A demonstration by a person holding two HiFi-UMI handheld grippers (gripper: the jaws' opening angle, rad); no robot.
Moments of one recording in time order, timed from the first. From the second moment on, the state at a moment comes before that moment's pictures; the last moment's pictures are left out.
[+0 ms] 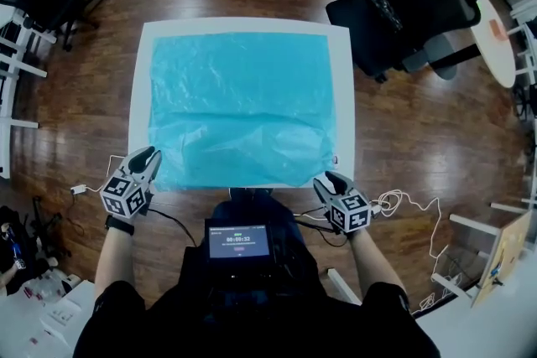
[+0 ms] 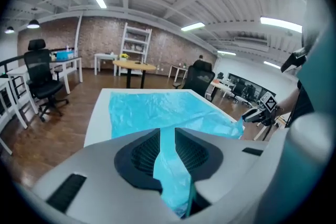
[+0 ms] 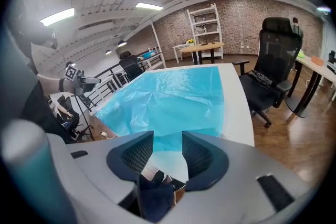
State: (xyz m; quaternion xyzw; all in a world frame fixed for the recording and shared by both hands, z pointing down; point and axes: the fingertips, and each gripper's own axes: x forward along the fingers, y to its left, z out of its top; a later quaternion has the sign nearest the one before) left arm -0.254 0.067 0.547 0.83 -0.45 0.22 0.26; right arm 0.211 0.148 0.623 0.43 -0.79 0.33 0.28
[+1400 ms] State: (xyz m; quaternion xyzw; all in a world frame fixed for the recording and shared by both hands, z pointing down) left arm -0.201 -0.070 0.687 0.75 -0.42 0.39 0.33; right arm 0.147 -0.069 0.685 0.41 -0.79 0.30 0.34
